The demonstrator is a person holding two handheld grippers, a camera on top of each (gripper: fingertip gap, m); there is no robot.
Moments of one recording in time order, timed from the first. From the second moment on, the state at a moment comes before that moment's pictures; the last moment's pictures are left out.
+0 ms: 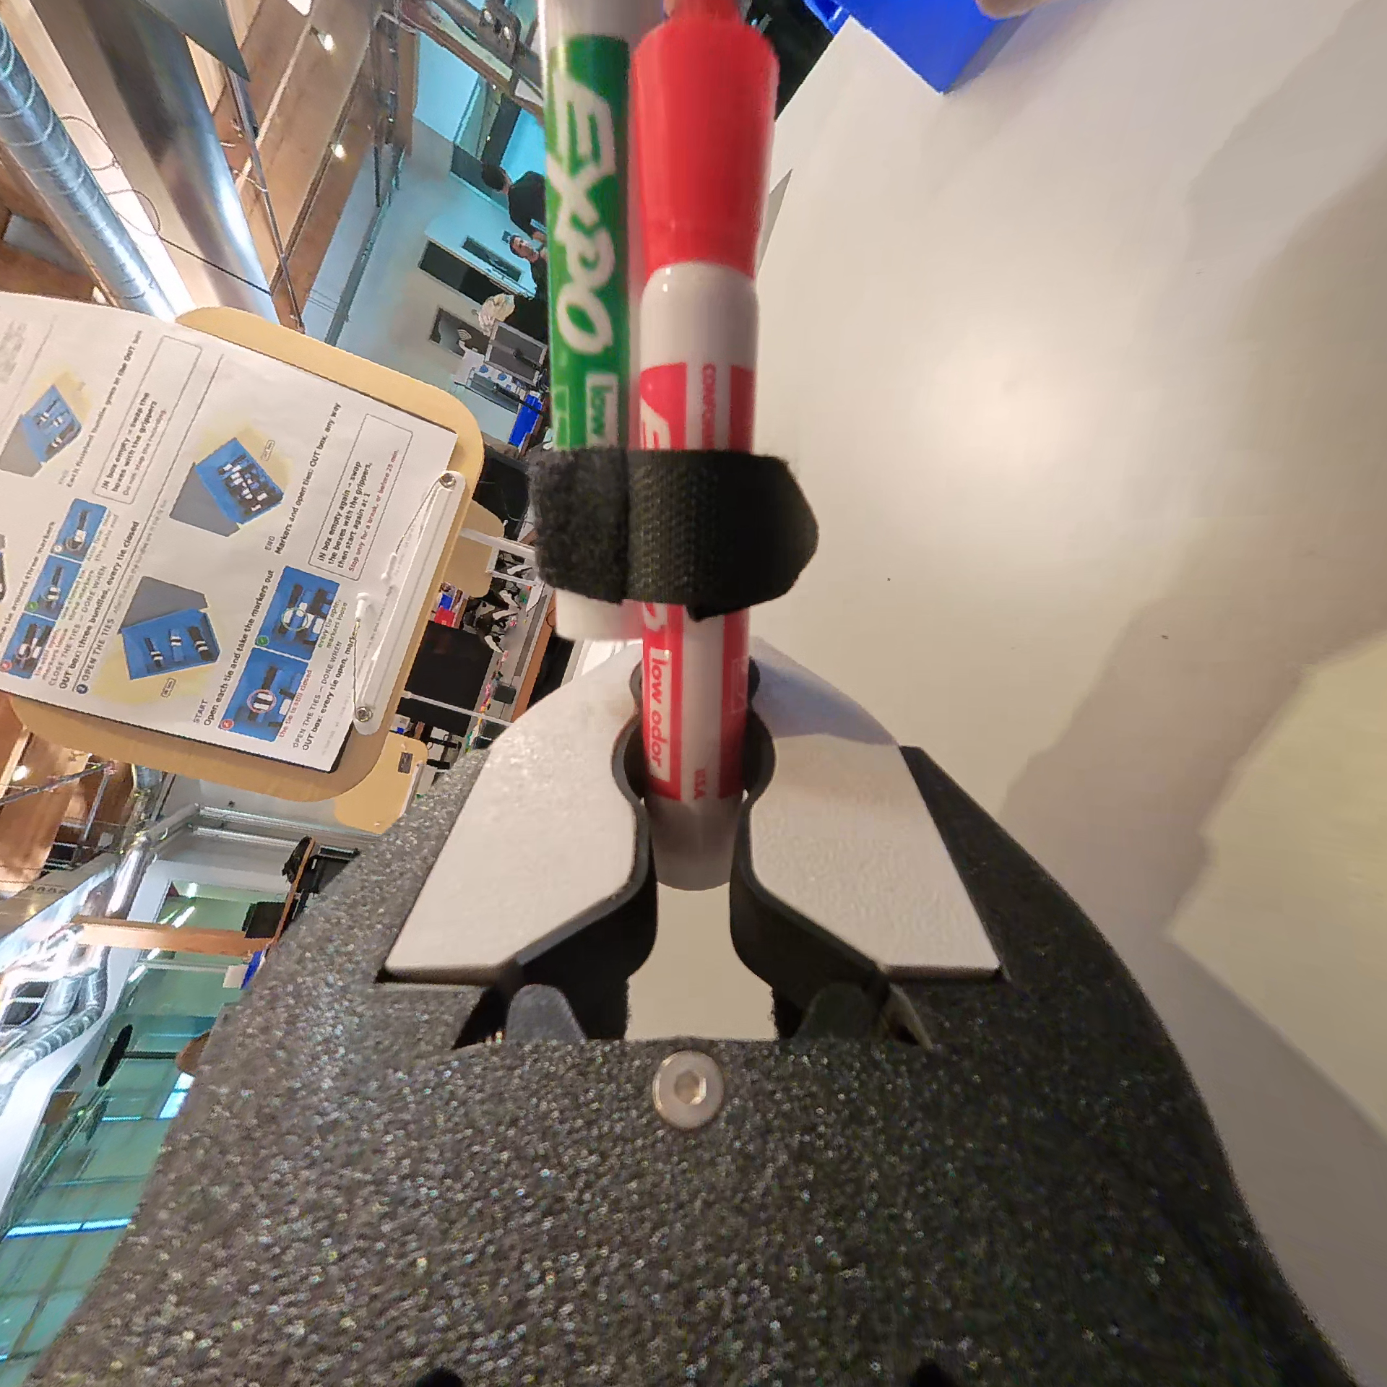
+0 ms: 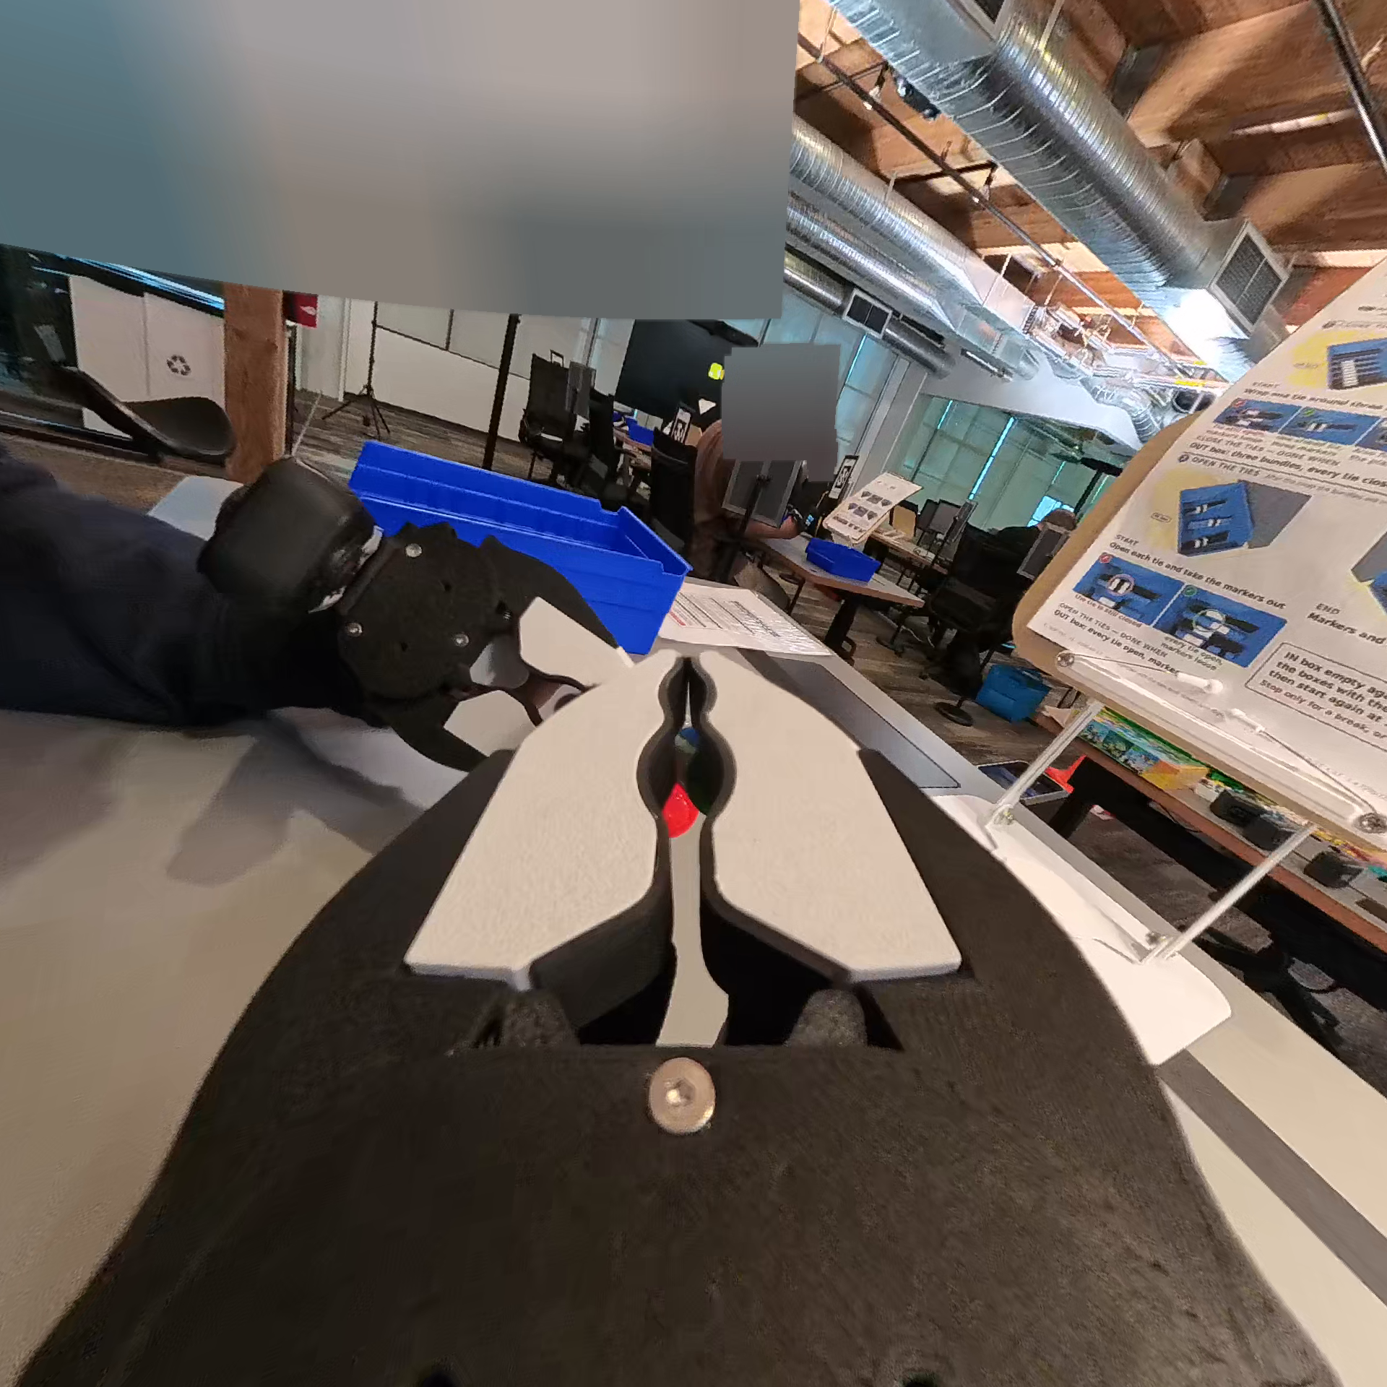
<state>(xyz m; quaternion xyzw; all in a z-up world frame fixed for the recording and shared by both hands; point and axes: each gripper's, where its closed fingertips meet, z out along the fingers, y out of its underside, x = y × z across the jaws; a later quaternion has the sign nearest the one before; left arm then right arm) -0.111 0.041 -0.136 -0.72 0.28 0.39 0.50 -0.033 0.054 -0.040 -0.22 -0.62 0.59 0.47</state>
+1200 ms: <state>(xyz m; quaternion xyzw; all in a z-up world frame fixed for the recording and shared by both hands) -0.108 0.043 -0.150 -0.77 0.26 0.31 0.50 -0.049 0.064 -0.070 -0.29 -0.61 0.59 0.44</state>
